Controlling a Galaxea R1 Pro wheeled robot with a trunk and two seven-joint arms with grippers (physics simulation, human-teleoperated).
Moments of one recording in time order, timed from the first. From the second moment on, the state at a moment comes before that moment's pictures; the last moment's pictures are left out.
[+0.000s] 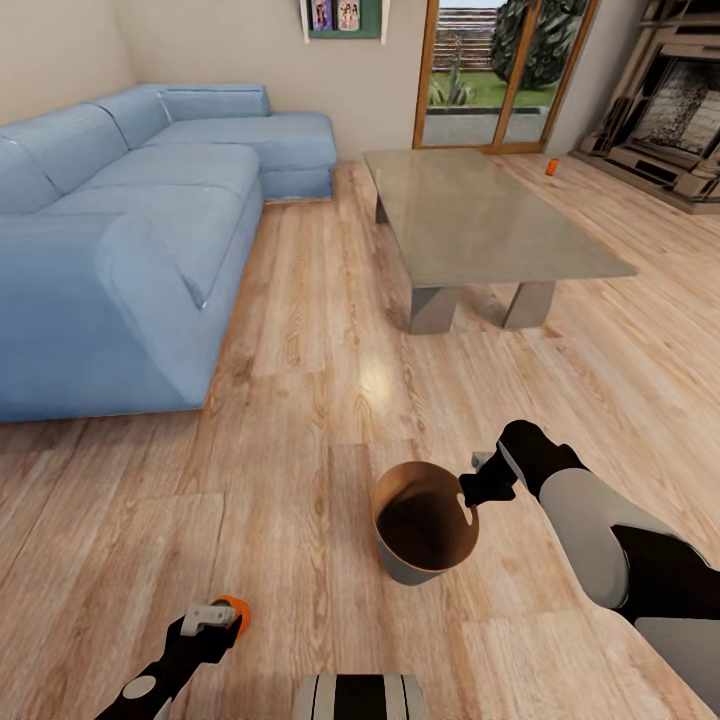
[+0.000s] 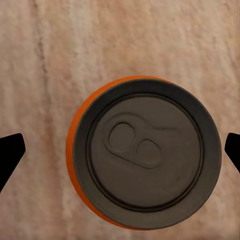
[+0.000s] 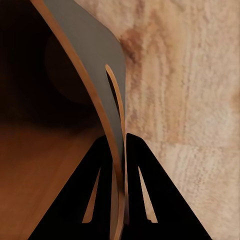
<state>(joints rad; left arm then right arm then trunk) -0.44 0.13 -0.03 -0.34 0.05 -0.26 -0.15 -1.16 -0.06 -0.19 -0.28 0.54 1.04 0.58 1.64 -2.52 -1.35</state>
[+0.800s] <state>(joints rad) -0.44 0.13 -0.03 -0.33 0.04 -0.26 -0.15 -1.16 -0.06 -0.19 -0.27 0.53 1.04 0.58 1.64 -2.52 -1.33</state>
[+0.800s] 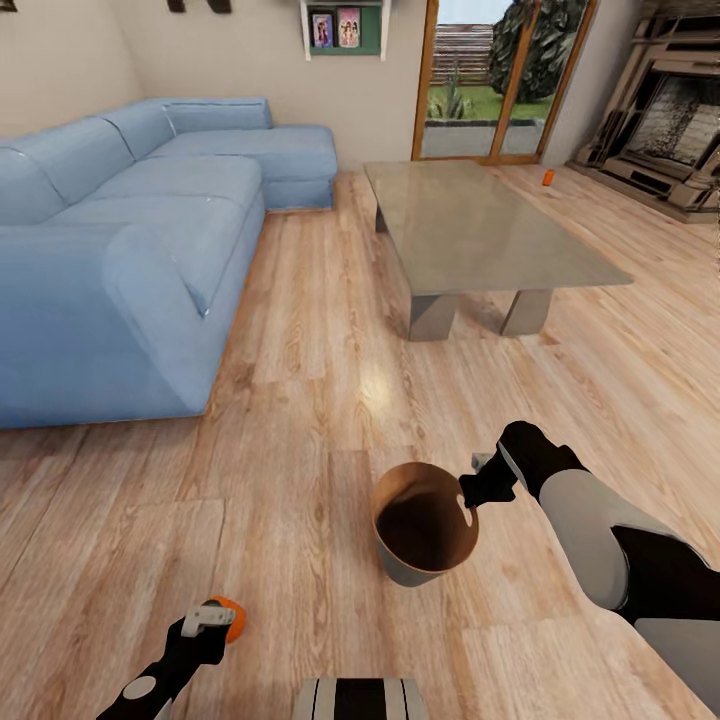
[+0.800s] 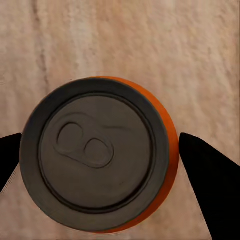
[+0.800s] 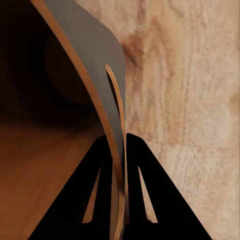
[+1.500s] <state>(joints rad) -0.44 0.13 -0.03 -0.35 0.04 -0.25 -0.15 -1.15 -0.06 -0.19 -0.27 0.54 1.04 0.58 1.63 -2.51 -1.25</state>
